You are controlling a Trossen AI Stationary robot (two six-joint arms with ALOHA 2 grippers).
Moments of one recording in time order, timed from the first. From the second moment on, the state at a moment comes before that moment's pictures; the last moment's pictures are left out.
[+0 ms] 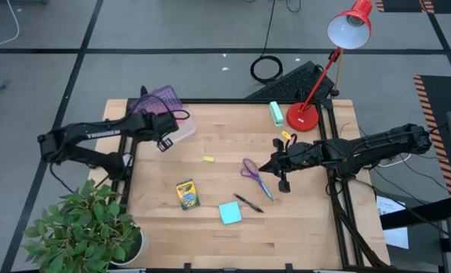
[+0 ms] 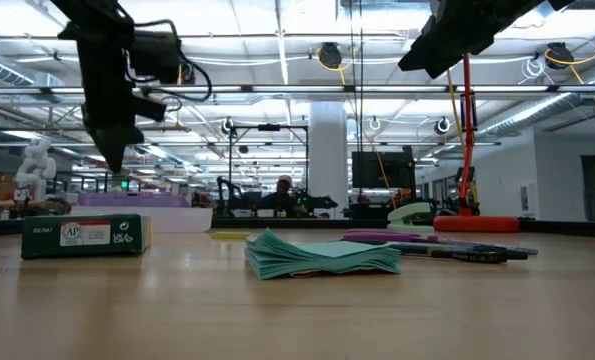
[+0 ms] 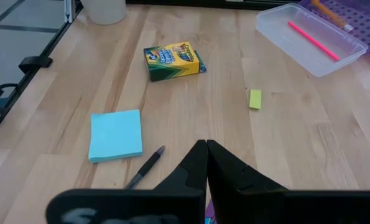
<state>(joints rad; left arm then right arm) 0.44 1.23 0.80 -0.98 -0.51 -0.20 0.13 1.08 0.74 -0.23 0.05 0.04</state>
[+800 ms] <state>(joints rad) 0.52 1.39 0.80 -0.86 -0.50 -0.03 0.13 1.08 0.74 -0.23 0.05 0.04</state>
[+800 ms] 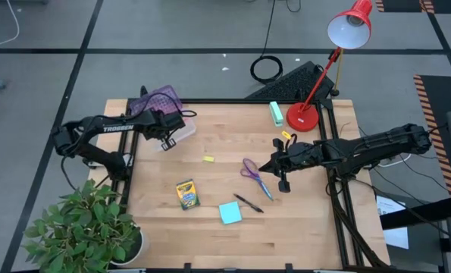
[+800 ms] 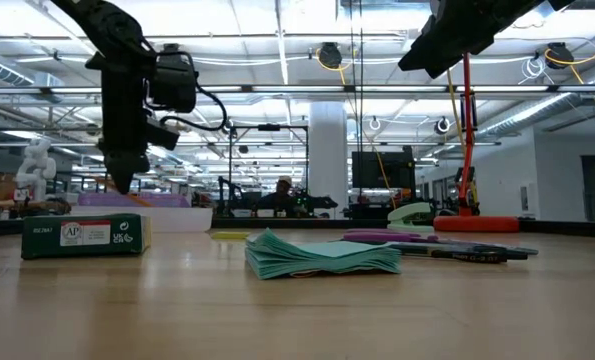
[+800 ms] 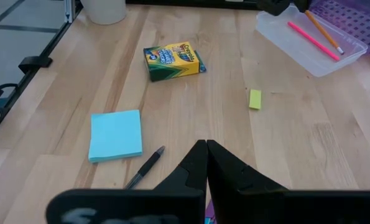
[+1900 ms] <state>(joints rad) 0.56 1.39 0.80 -0.94 -0.44 -0.38 0.13 1.08 0.74 -0.23 0.05 0.04</state>
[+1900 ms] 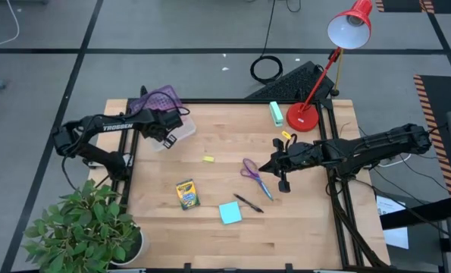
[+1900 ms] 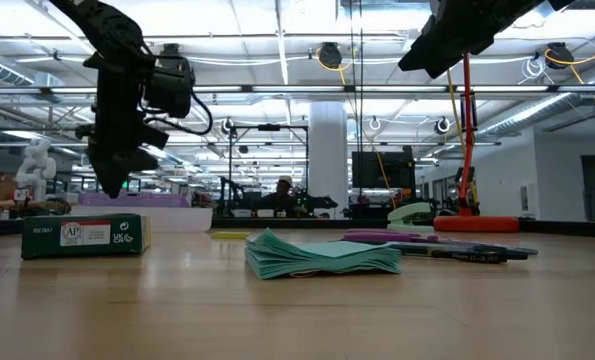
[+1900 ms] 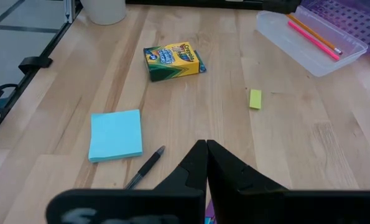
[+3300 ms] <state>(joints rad) 0.63 1.39 0.72 -0.77 -0.44 -0.29 0.13 1.08 0.74 -0.23 0.05 0.04</state>
